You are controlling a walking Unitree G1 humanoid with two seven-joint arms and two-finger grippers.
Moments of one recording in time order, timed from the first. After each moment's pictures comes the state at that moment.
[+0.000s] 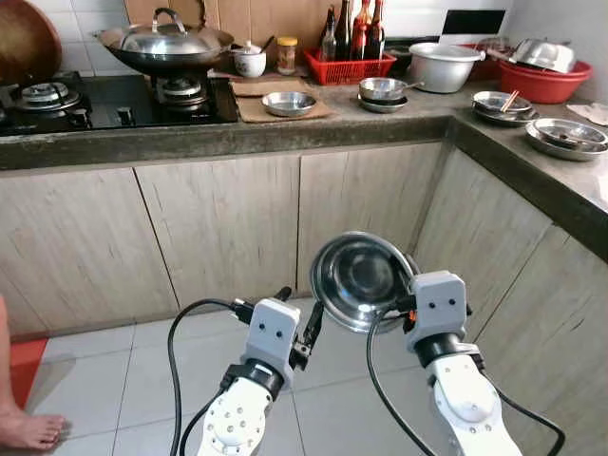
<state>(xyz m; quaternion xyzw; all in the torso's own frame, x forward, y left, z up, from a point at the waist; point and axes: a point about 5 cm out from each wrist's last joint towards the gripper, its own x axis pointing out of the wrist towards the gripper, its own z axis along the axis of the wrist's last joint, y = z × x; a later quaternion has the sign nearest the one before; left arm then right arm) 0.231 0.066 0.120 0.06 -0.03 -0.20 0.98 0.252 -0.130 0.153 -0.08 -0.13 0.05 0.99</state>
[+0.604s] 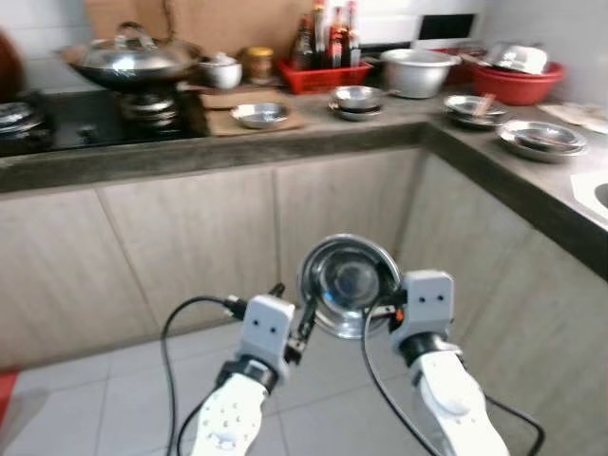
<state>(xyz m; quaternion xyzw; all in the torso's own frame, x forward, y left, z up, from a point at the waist) 0.231 0.059 0.120 0.05 -0.04 -0.22 0.97 0.252 -0.138 0.135 -0.01 -0.03 0.01 1.00</state>
